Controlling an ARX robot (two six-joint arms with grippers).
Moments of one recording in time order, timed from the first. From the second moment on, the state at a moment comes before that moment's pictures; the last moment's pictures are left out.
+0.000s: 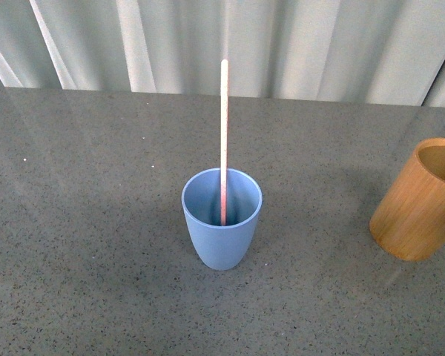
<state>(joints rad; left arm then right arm) 0.00 0.00 0.02 0.00 0.00 0.00 0.00 0.72 0.08 0.63 0.01 0.00</state>
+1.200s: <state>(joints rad) 0.00 0.00 0.02 0.00 0.00 0.00 0.00 0.20 0.02 0.20 0.00 0.00</state>
